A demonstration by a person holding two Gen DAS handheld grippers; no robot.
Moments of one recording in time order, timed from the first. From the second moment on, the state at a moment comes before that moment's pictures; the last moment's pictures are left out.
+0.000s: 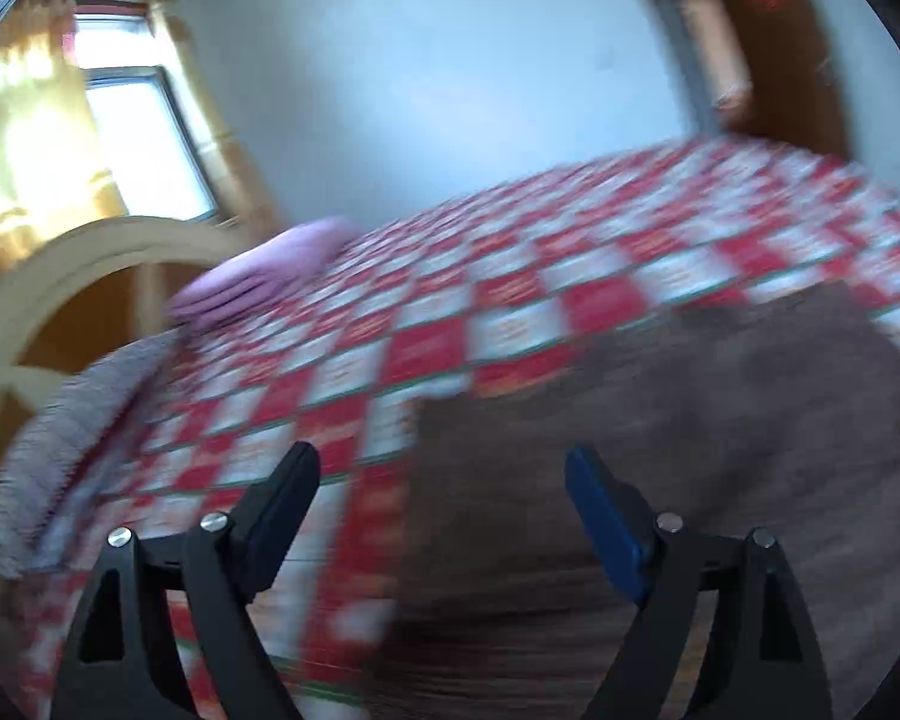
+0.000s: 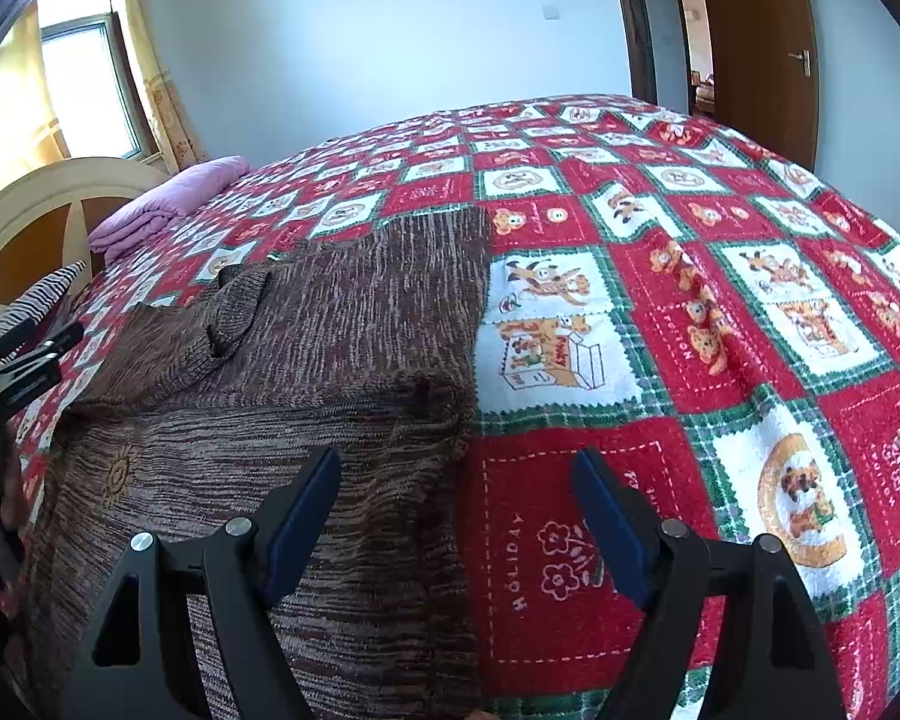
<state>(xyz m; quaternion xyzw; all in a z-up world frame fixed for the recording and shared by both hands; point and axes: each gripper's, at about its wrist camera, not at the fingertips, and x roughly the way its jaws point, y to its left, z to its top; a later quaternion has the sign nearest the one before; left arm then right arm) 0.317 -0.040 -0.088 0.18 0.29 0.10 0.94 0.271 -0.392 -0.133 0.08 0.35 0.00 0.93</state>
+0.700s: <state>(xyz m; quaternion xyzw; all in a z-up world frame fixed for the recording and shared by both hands) 0.322 0.035 -0.143 0.08 0.40 0.06 0.91 0.353 -0.215 -0.150 -0.05 0.45 0.16 0.88</state>
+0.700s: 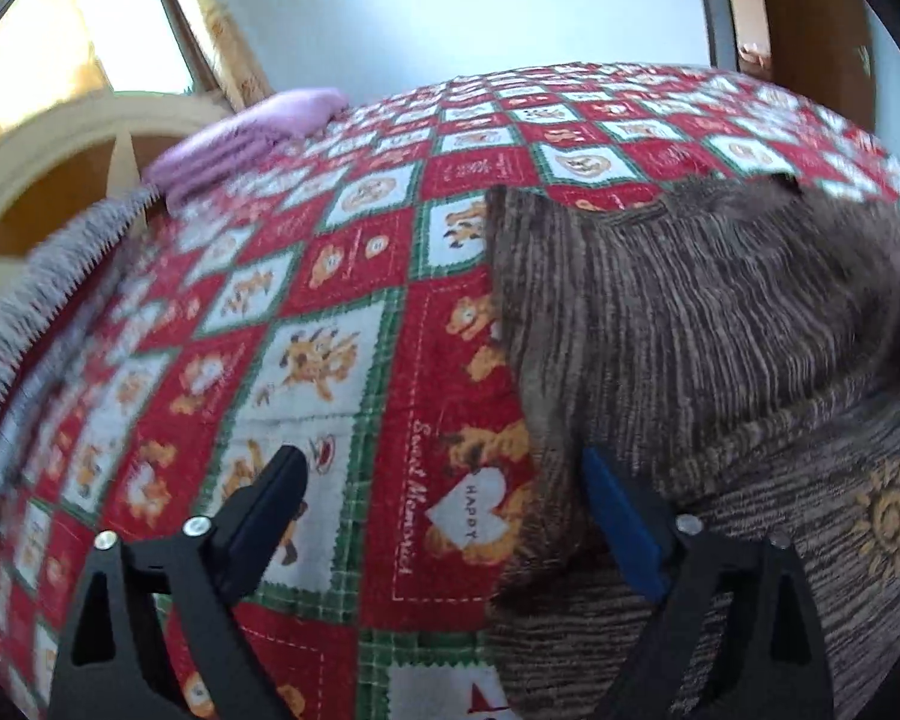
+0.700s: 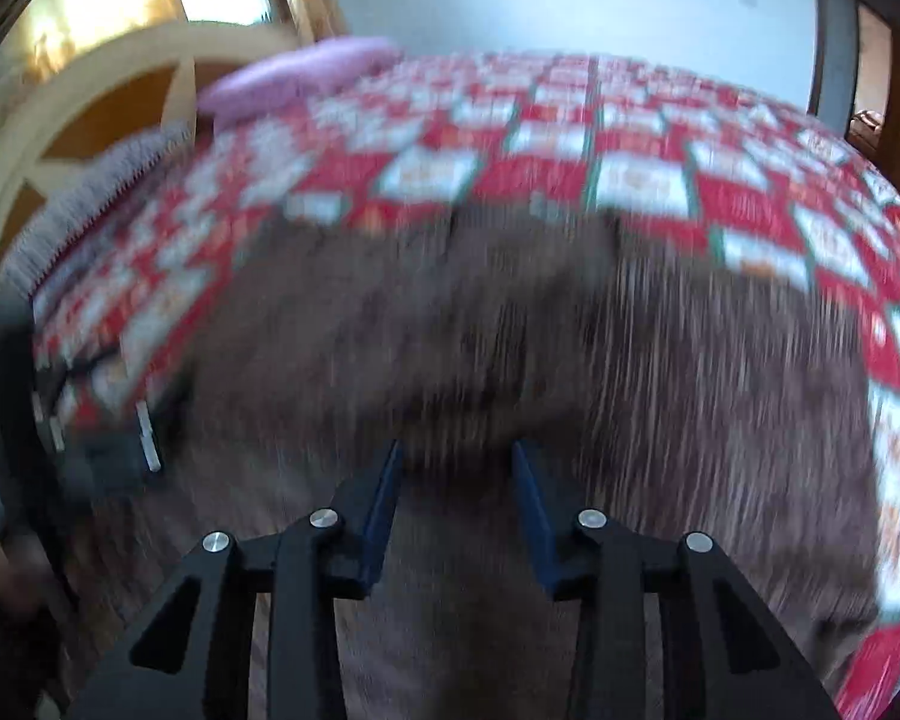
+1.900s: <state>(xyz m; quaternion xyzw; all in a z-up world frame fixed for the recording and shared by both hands) 0.395 0.031 -0.142 0.15 0.40 0.13 0.89 0.405 -0.371 -0.138 -0.02 0.44 -0.09 0.89</state>
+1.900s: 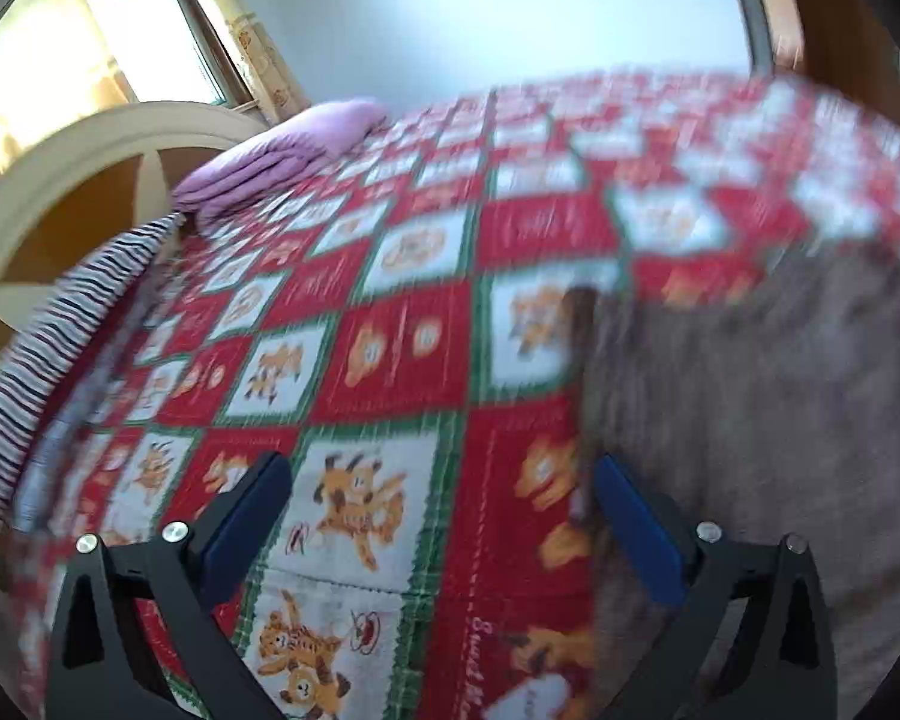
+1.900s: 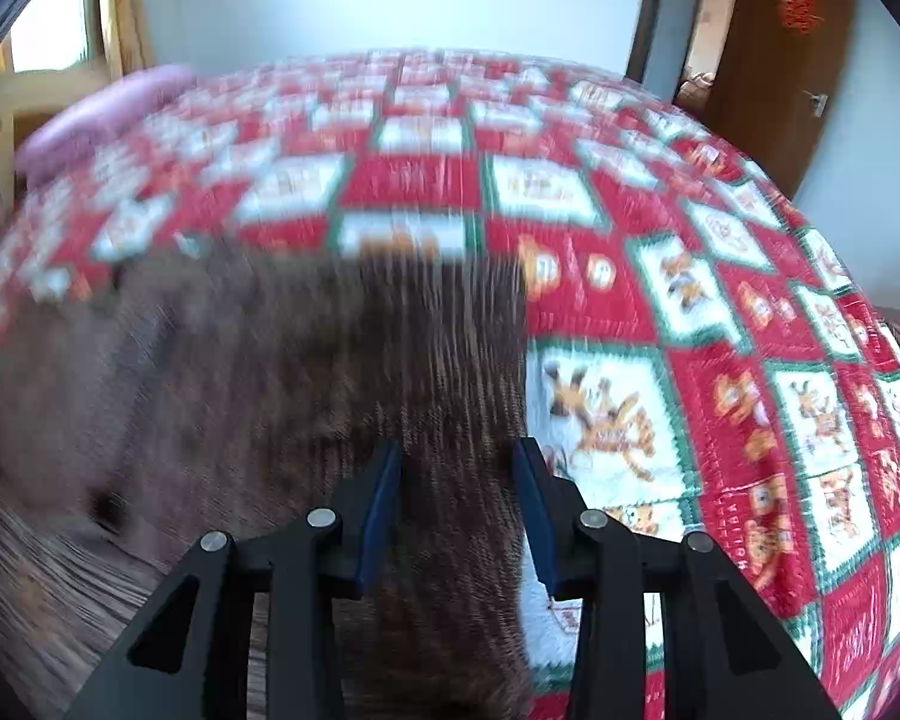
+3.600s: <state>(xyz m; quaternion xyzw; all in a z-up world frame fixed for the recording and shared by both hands) 0.379 0.051 -0.149 0.15 0.41 0.19 0.88 0.353 -0.427 -0.149 0.06 0.42 -0.08 0.90</state>
